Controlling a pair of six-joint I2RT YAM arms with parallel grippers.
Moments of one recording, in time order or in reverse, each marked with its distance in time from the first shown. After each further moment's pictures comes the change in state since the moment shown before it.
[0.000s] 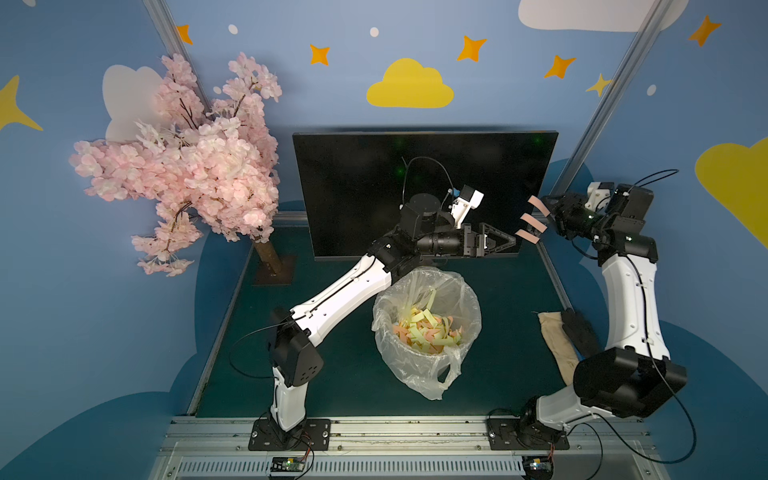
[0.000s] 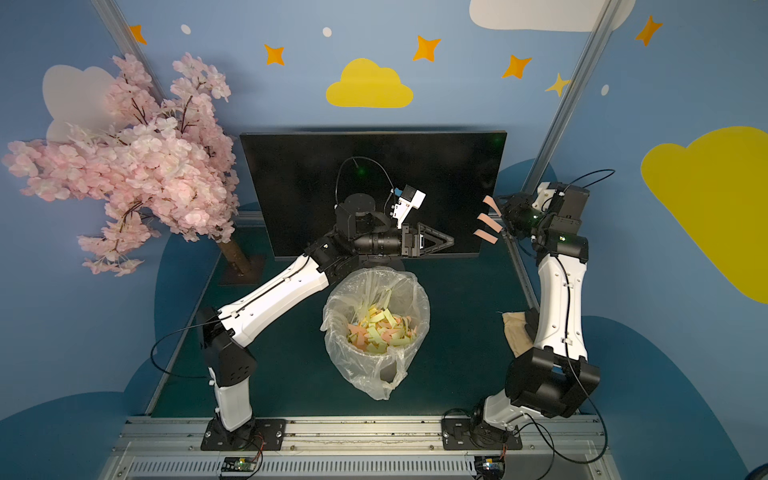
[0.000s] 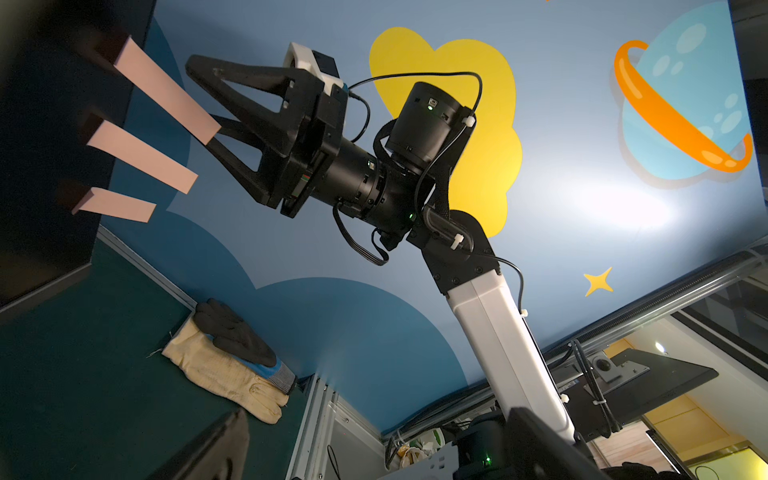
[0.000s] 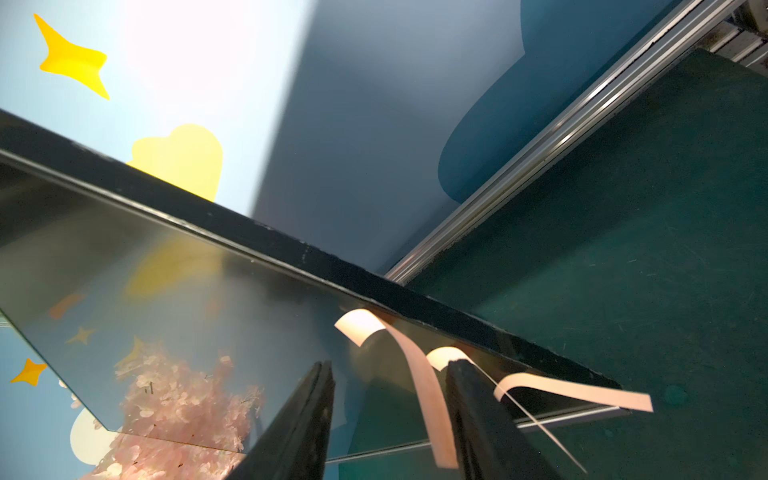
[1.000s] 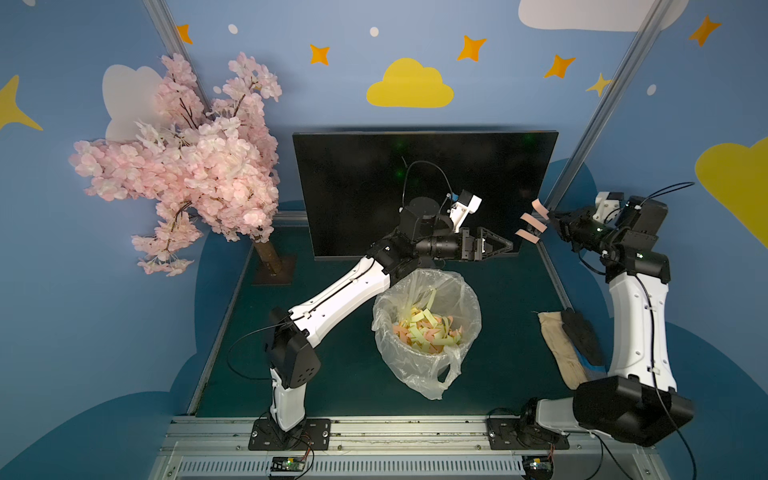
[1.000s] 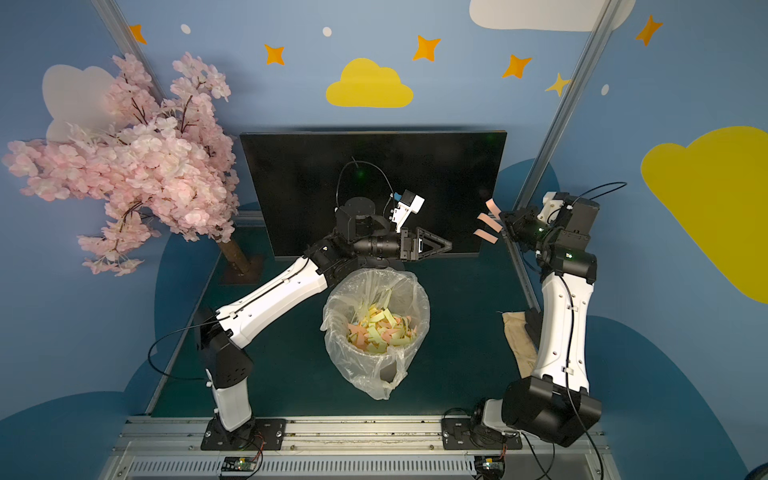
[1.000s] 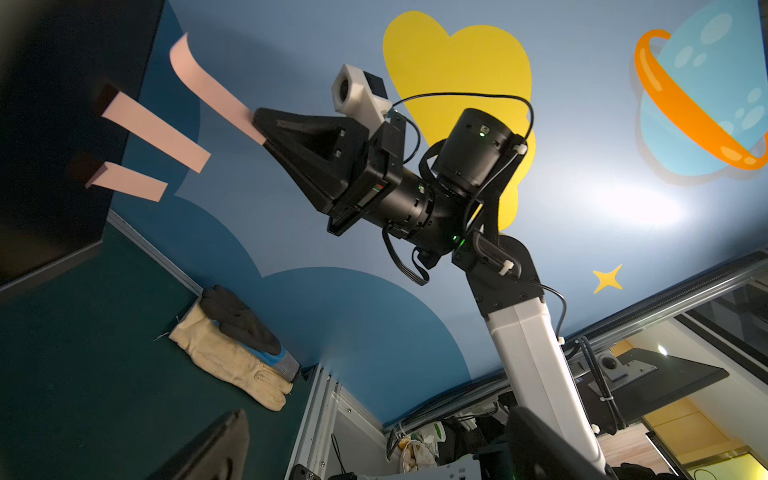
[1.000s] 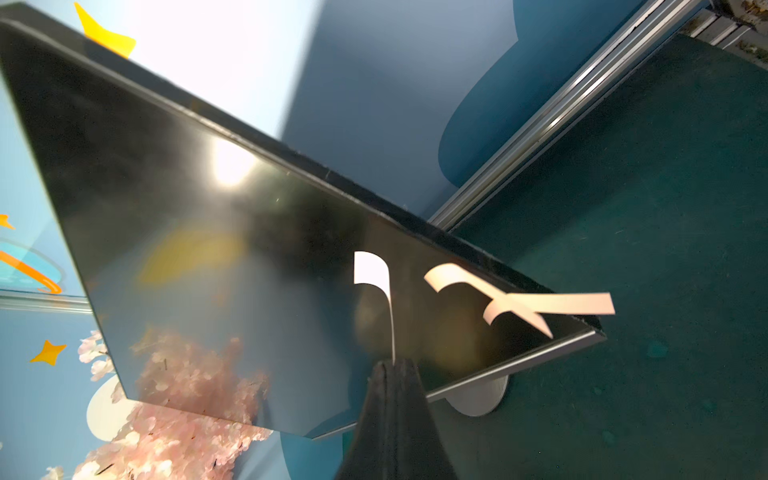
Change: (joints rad) left arm 0.000 -0.042 -0.077 -0.005 -0.009 0.007; right arm -0.024 -0.190 -0.126 -0.050 -0.030 -0.005
